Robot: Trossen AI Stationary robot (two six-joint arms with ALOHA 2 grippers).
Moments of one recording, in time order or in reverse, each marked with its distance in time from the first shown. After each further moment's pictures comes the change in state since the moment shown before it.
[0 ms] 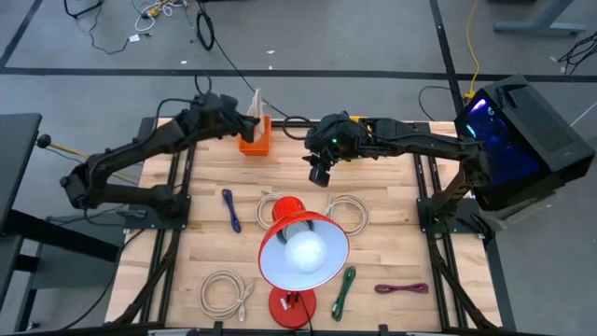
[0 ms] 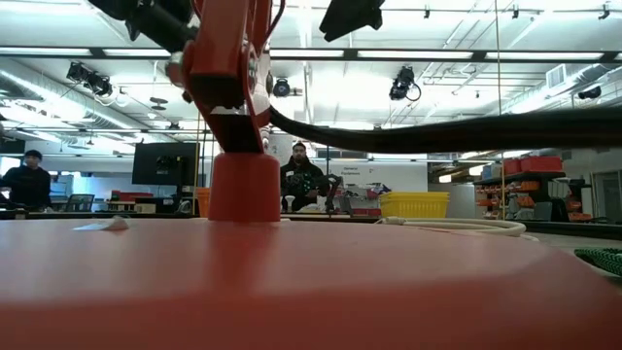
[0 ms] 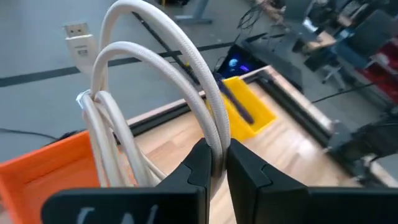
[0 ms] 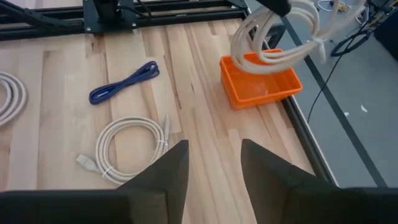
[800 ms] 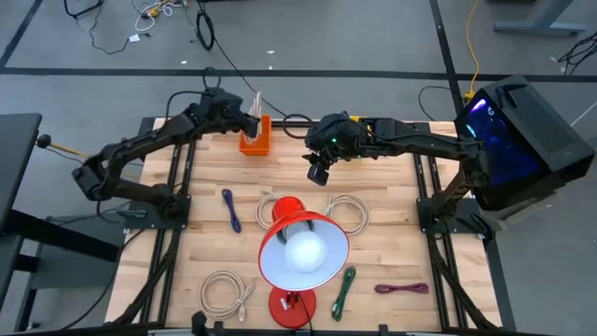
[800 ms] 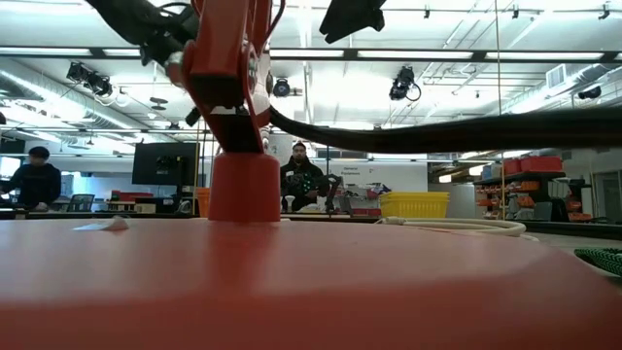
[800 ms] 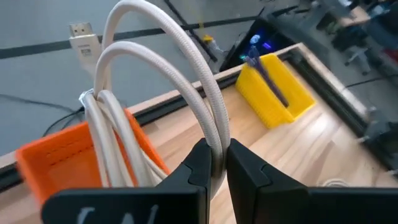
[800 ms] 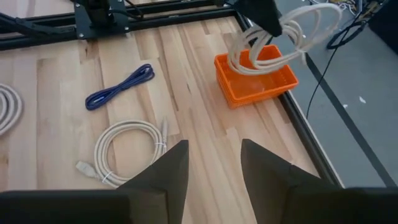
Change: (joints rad) left arm 0.114 0.143 -0.002 0.035 0.104 0.033; right arm -0.001 0.001 -0.001 0.001 0.018 0.049
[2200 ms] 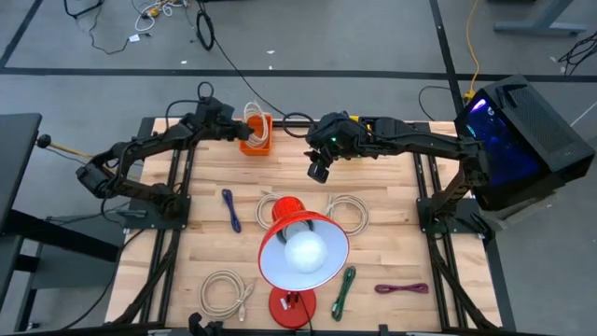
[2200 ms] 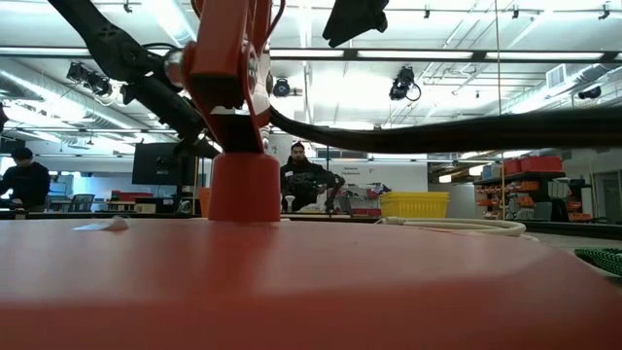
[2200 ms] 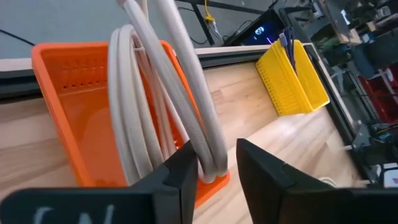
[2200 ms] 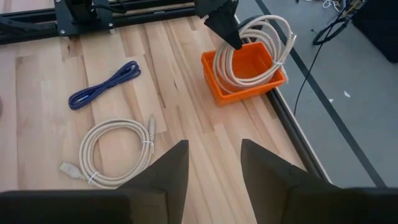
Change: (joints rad) left arm 0.144 0.041 -0.234 0.179 0.186 -0.158; right arm -0.008 0.001 0.000 -0.015 0.043 0.003
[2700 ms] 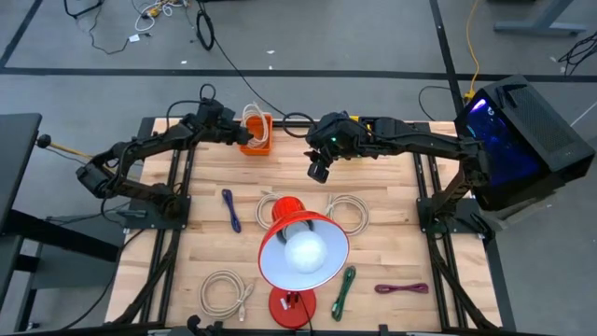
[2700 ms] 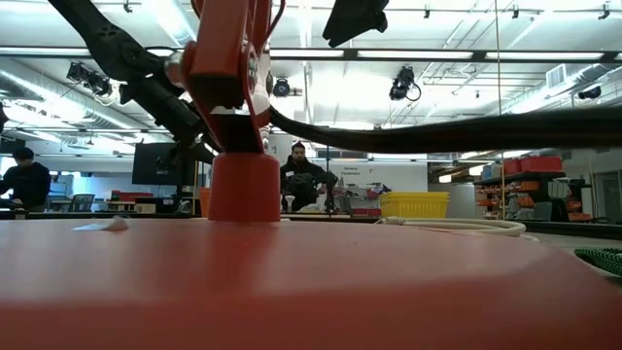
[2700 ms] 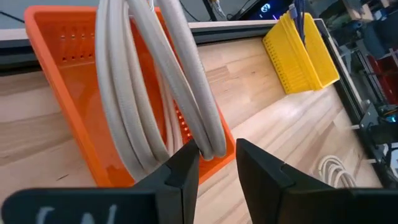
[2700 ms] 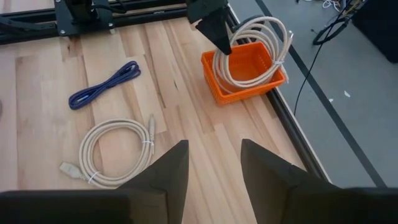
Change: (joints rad) left arm 0.002 0.000 0.000 -0.081 0.028 0.051; right arm 0.000 0.000 0.000 0.000 0.000 0.001
